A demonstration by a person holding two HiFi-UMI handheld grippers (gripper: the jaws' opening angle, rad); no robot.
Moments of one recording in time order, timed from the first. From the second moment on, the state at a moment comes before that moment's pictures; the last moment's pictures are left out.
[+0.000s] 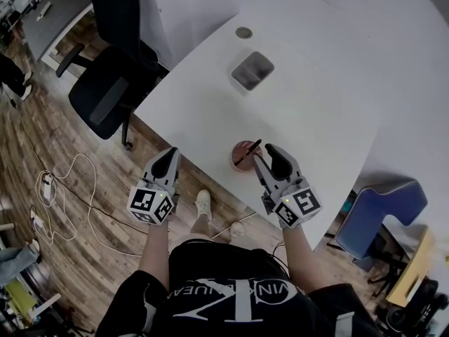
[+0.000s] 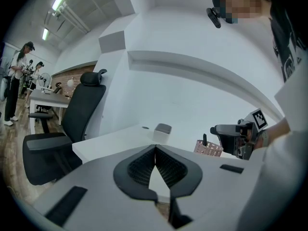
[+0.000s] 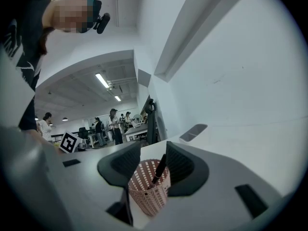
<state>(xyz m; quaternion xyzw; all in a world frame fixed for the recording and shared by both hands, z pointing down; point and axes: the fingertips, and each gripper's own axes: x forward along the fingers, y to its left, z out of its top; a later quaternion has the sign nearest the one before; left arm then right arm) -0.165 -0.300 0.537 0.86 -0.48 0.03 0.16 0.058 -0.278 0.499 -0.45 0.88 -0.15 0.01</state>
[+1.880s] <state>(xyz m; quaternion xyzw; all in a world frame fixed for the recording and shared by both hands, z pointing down) -0.165 -0.178 0.453 0.83 -0.55 -0.01 0.07 0.108 -0.185 0.453 -0.44 0.89 -0.10 0.01</state>
